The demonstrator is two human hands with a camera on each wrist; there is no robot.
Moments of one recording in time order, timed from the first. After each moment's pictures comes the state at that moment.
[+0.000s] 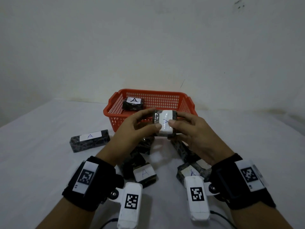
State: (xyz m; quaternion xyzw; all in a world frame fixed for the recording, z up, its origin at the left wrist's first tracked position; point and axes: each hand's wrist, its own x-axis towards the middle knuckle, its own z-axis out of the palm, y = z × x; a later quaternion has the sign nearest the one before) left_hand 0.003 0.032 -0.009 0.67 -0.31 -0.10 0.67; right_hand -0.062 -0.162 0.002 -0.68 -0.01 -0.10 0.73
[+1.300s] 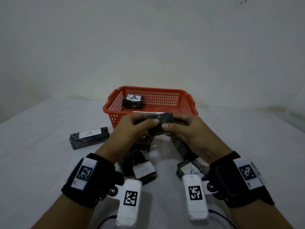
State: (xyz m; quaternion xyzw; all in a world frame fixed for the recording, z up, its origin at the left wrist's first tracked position) left_hand 0.007 0.034 -0.011 0.68 -0.29 -0.11 0.67; right_hand -0.057 -0.163 -0.008 -0.70 -0.06 -0.09 0.70
